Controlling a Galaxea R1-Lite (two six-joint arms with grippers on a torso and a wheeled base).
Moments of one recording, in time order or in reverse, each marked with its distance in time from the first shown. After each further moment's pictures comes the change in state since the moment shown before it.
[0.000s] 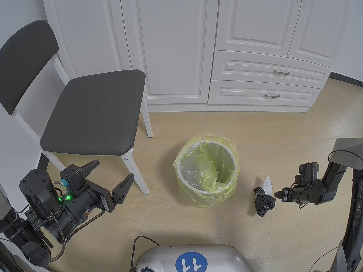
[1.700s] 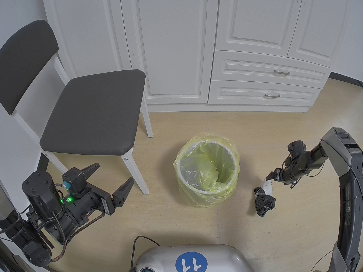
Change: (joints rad) left arm 0.009 0.021 0.014 0.000 -0.004 0.015; right arm -0.022 0.217 -0.810 0.796 0.135 0.093
